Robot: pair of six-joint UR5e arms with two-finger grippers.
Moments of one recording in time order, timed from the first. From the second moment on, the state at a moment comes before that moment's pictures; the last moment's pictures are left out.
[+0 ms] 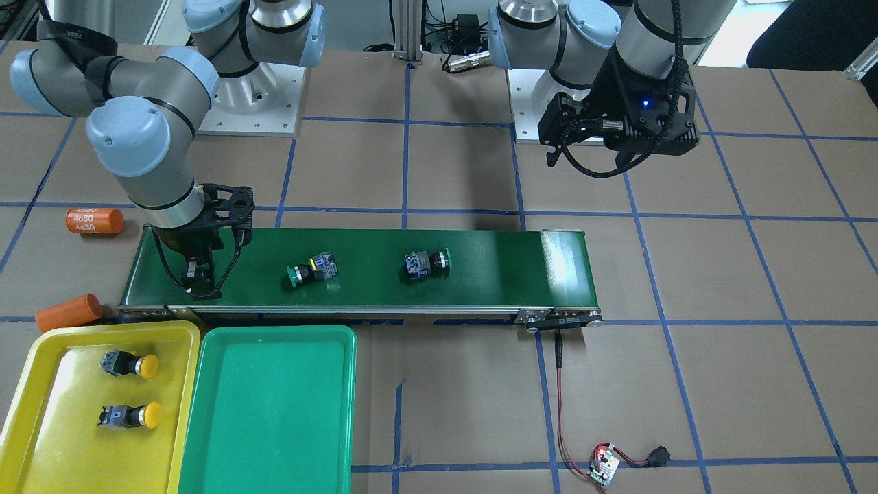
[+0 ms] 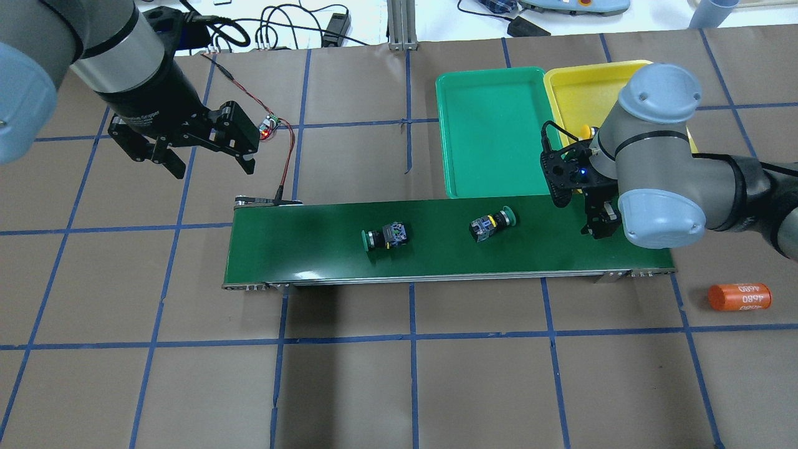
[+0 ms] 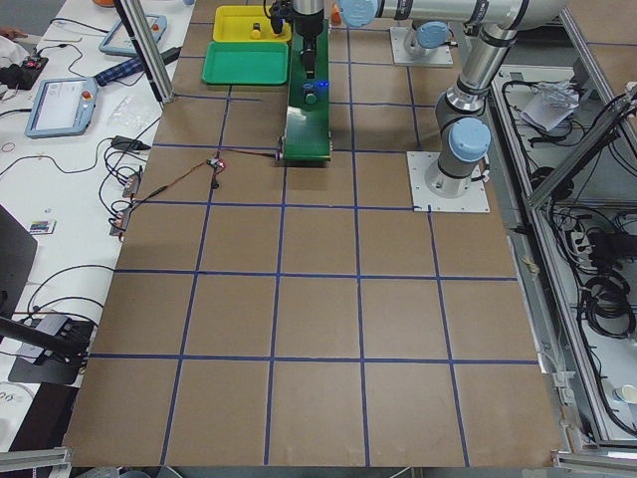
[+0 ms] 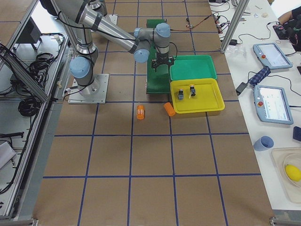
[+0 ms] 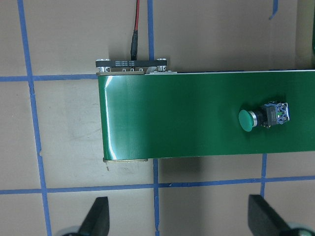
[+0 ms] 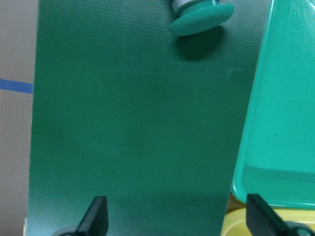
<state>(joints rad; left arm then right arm) -1.56 -1.54 -1.58 -1.64 1.52 0.02 1.47 -1.42 2.03 -2.24 -1.58 -1.83</state>
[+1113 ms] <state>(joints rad) -1.56 -1.54 -1.58 -1.64 1.52 0.02 1.59 -1.41 2.03 -2.27 -1.59 -1.79</state>
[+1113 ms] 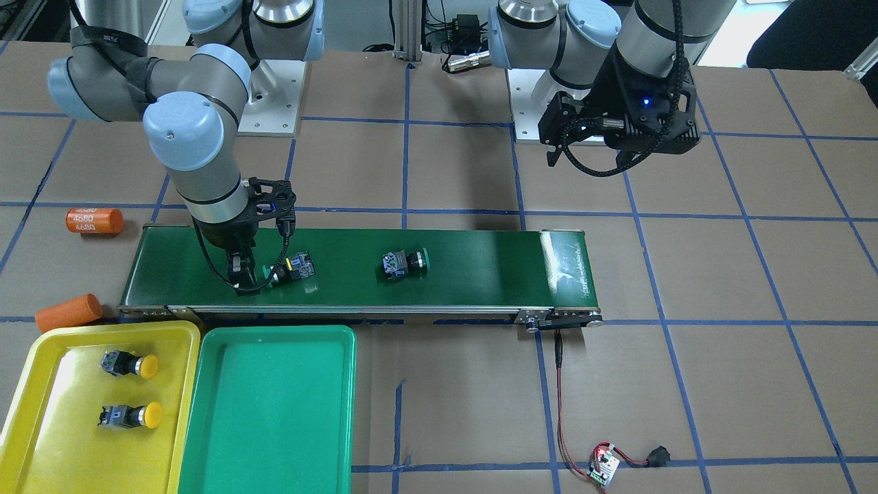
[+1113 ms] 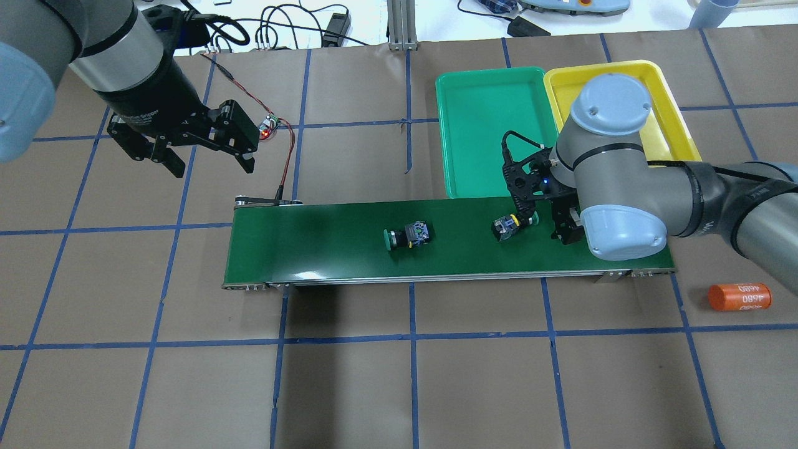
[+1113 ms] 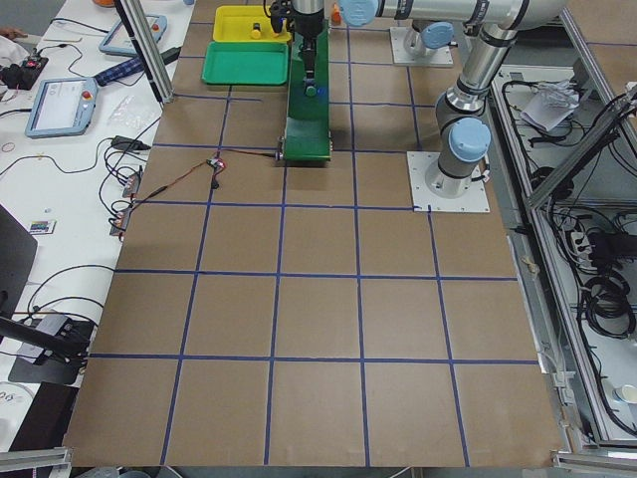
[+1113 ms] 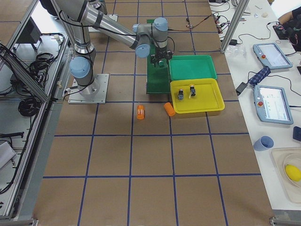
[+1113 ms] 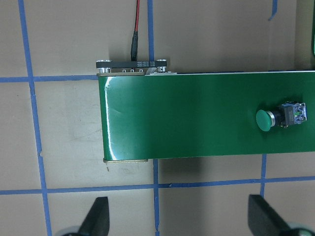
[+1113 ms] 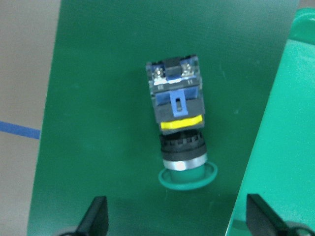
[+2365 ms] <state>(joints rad) -1.56 -1.54 -1.58 -1.63 1.52 0.02 1.62 -1.34 1.97 -2.37 -1.64 -1.69</state>
